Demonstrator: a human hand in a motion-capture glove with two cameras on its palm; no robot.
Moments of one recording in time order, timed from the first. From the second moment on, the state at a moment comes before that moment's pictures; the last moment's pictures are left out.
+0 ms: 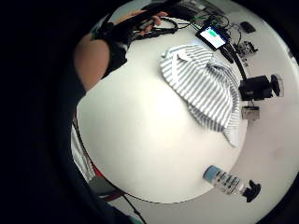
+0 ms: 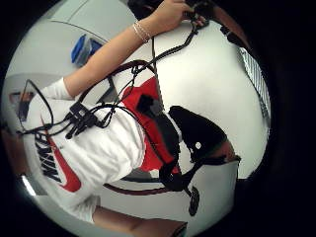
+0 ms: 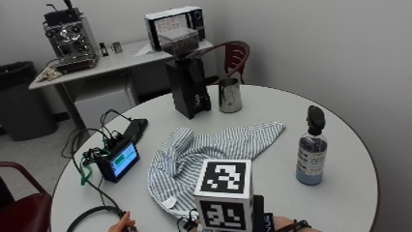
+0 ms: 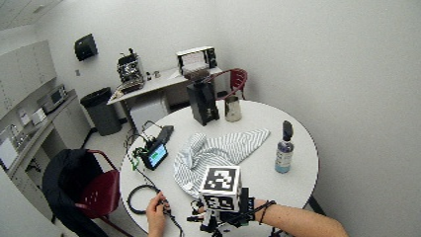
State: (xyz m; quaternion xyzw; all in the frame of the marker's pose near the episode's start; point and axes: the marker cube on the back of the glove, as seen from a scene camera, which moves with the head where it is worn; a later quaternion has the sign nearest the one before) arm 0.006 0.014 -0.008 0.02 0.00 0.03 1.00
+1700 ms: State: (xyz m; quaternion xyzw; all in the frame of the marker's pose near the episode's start) arm 0.127 0.096 -0.039 0.30 -0.11 0.30 0.90
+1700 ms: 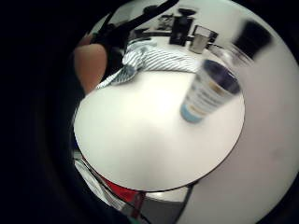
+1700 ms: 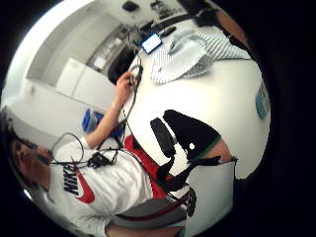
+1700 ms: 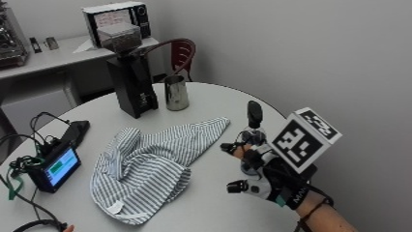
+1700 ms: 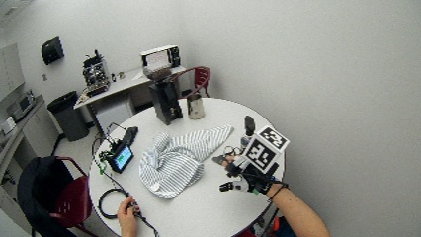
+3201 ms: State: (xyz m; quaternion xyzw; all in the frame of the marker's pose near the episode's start) arm 0.251 0.148 0.053 0.56 -0.41 0.42 0.58
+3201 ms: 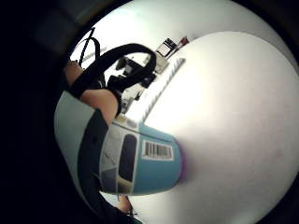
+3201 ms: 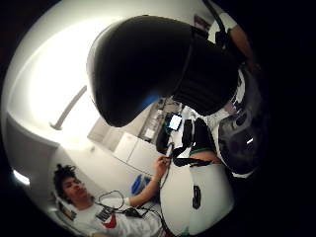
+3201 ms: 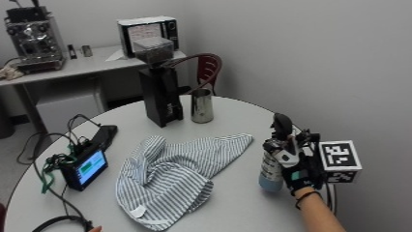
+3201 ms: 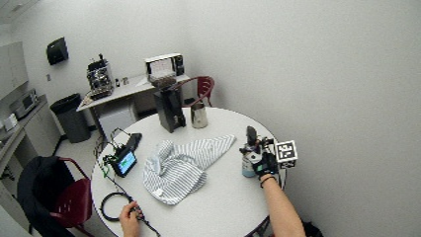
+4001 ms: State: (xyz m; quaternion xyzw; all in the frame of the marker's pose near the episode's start) arm 0.233 0.088 0.028 0.35 -0.48 0.37 0.72
